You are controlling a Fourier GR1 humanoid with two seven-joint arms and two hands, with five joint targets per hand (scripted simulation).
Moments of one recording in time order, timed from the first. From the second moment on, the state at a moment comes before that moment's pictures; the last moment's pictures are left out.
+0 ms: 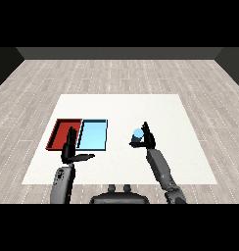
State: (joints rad) left arm 0.01 0.04 0.05 -1.56 0.00 0.01 -0.39; right arm -0.44 0.00 -0.03 -0.80 -0.21 -0.04 -0.43
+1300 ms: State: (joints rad) left arm 0.03 0.04 0.05 -1.58 0.01 0.01 -0.39; right arm -0.58 -0.01 -0.02 -0.57 -0.29 -0.11 -0.50
